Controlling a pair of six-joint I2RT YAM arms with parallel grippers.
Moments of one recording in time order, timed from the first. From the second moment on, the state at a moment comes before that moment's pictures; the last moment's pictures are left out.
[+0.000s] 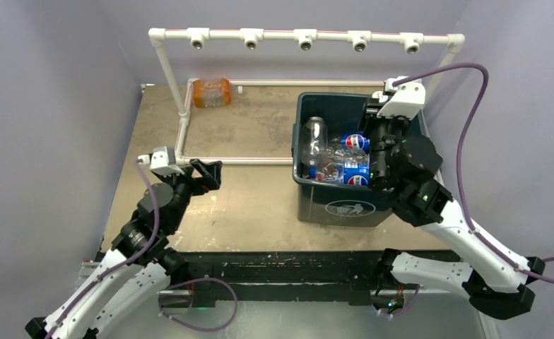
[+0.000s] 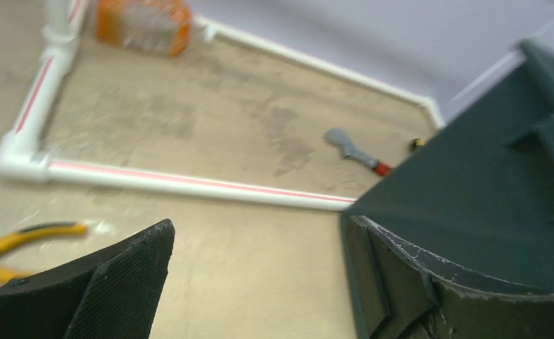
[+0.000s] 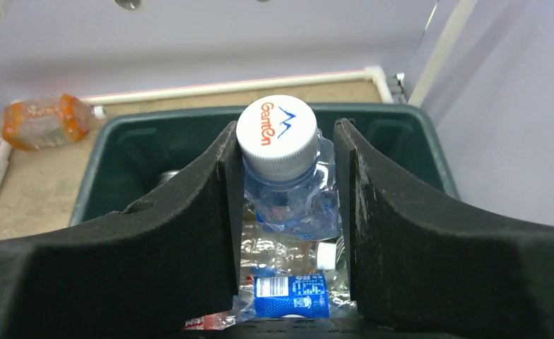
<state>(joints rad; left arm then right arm) -0.65 0.43 0.62 -0.23 -0.43 -0.49 0.96 0.96 1.28 0.06 1.08 -0.38</state>
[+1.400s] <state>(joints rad) -0.35 1.27 0.87 -0.09 -0.54 -0.93 0.79 0.67 1.18 -0.21 0.28 0.18</state>
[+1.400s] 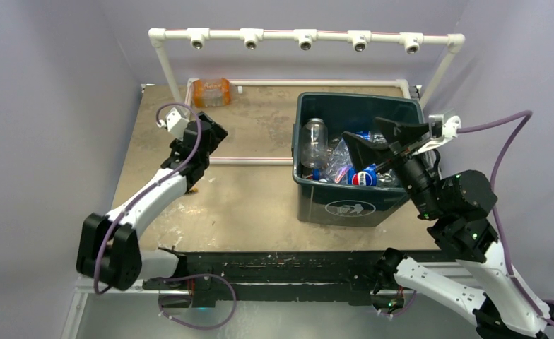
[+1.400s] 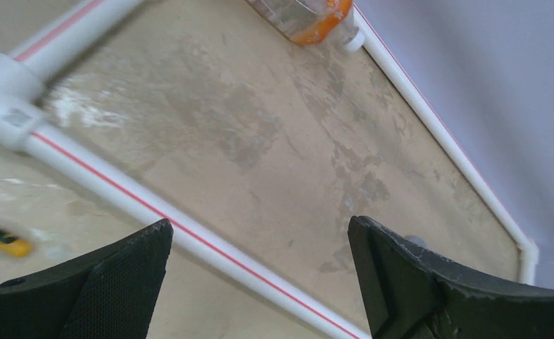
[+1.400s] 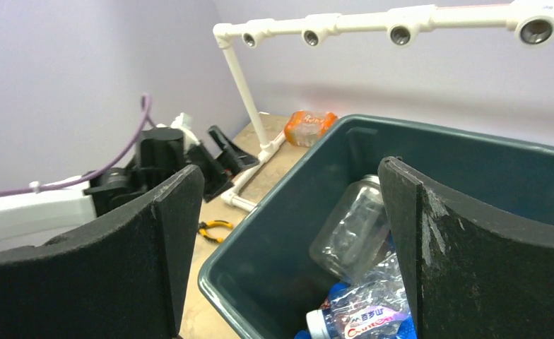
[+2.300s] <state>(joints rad) -0.26 2.23 1.16 0.84 -0.59 -1.32 0.79 0.41 0.93 0.01 0.25 0.19</state>
